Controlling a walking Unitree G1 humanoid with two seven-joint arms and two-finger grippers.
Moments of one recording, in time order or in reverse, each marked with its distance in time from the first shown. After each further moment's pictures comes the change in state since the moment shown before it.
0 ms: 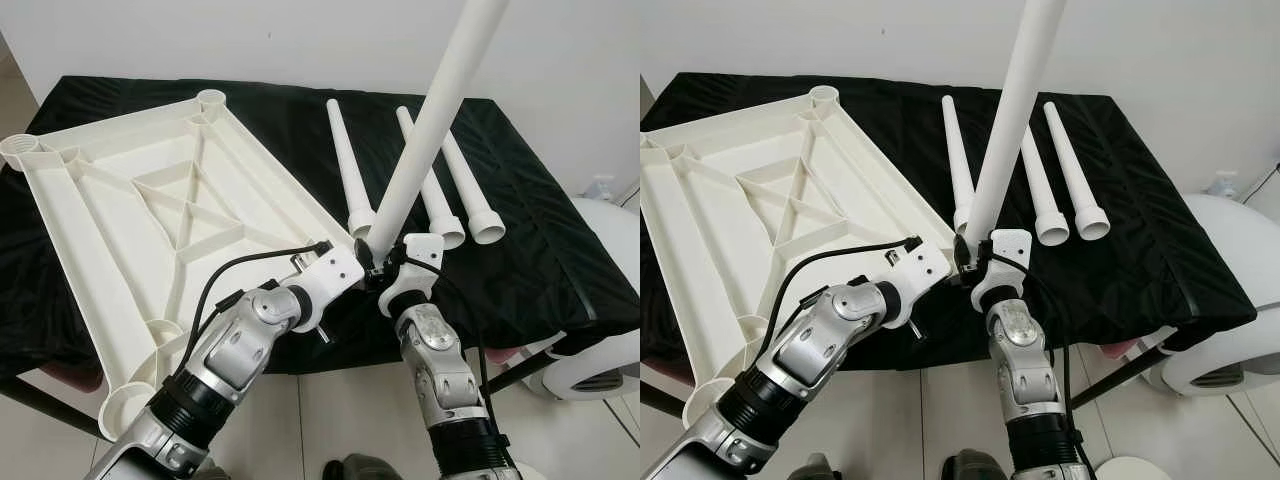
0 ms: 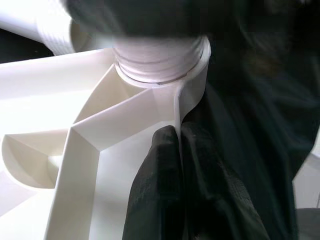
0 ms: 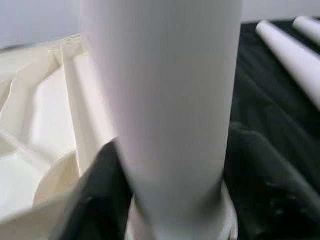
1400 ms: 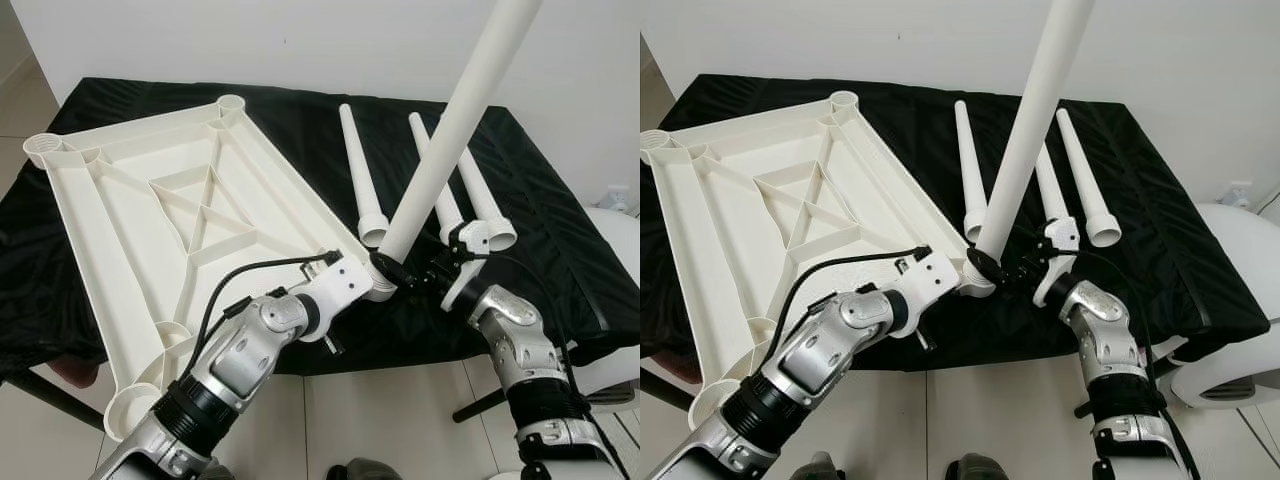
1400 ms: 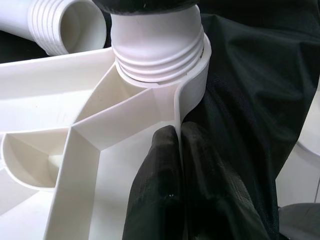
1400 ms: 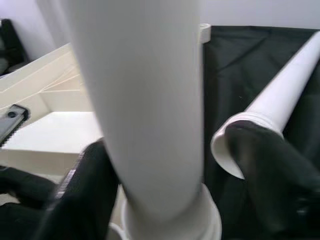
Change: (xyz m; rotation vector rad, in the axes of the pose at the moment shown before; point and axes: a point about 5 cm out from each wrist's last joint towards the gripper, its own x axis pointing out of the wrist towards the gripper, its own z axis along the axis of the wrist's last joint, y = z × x) left arm 0.001 -0.005 0.000 0.010 0.003 -0.020; right arm 0.008 -0.067 -0.001 -0.090 0.051 0.629
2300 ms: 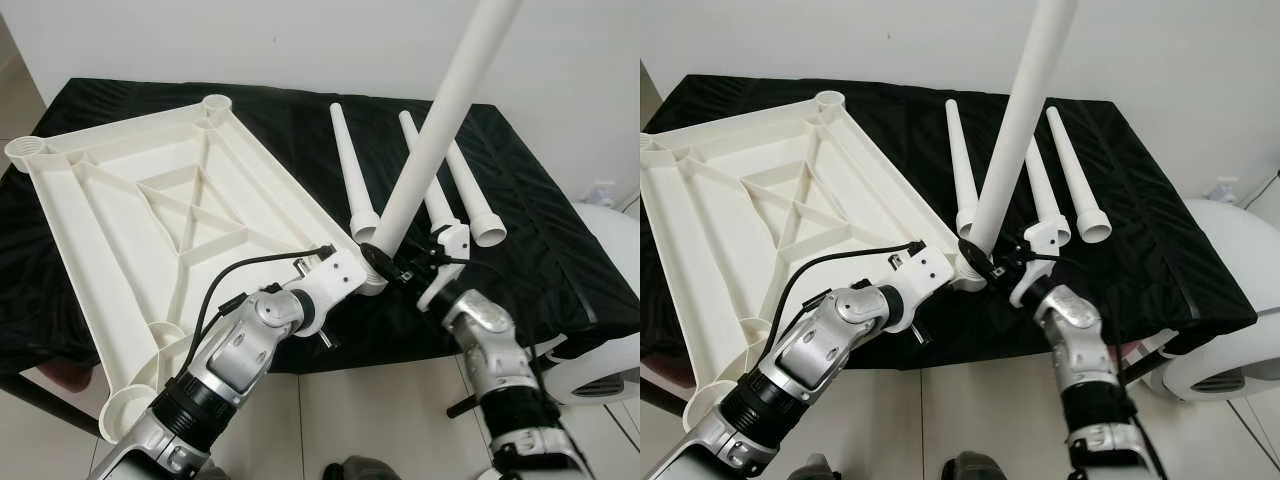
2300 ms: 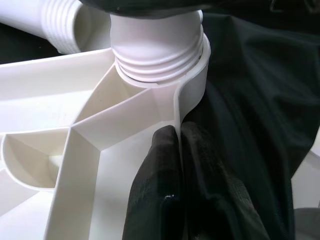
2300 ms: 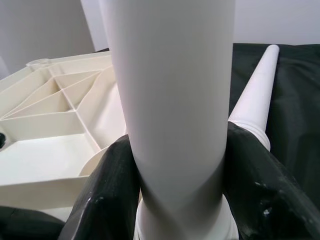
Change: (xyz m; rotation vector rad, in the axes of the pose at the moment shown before) left arm -0.003 0.008 -0.001 -0.021 0.011 0.044; right arm 0.020 0.027 -0.002 0.026 -0.089 -0.222
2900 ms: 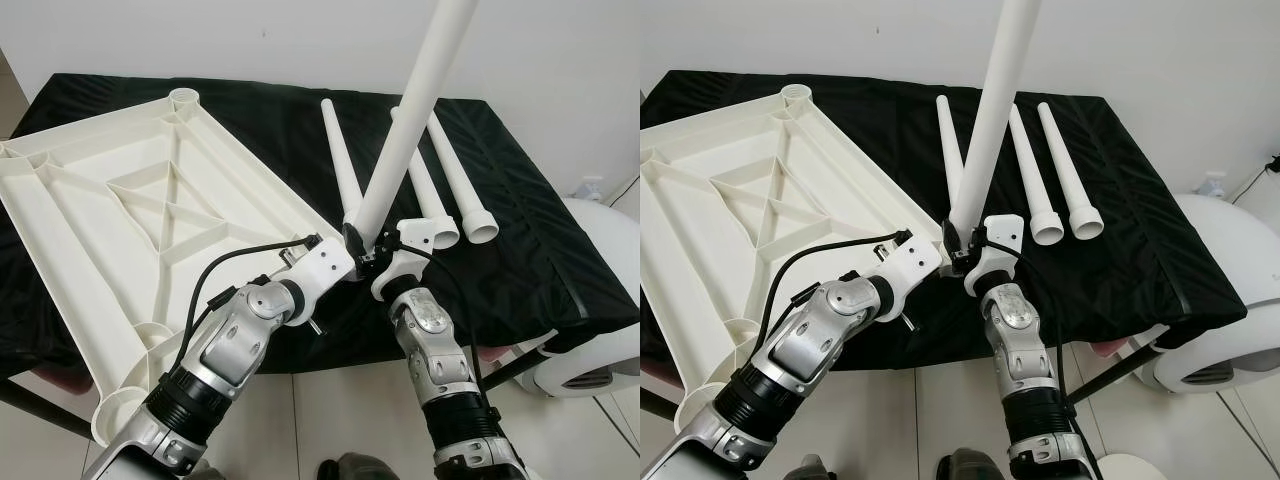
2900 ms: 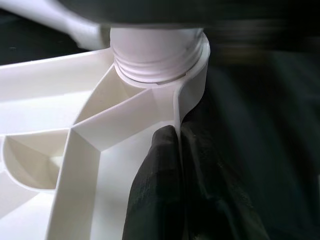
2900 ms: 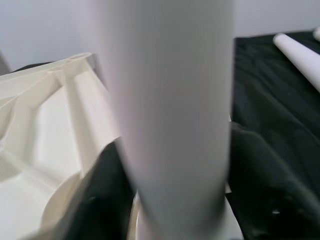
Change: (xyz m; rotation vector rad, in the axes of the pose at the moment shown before) left arm -0.004 0.003 0.000 -0.011 -0.005 0.047; right arm 0.029 0.035 0.004 0.078 0.000 -0.370
